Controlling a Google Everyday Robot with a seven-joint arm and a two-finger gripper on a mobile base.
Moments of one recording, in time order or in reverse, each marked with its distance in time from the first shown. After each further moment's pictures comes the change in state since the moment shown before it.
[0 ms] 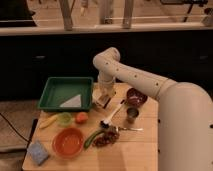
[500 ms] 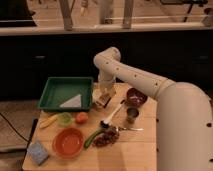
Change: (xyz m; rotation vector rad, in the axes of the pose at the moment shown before) arm 0.004 -0.002 0.003 0.001 -0.011 -0.020
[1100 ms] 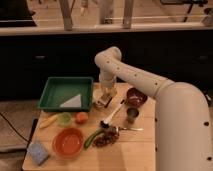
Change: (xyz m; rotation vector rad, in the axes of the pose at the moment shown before) arm 0.006 0.001 0.002 -0.003 -0.010 -0.017
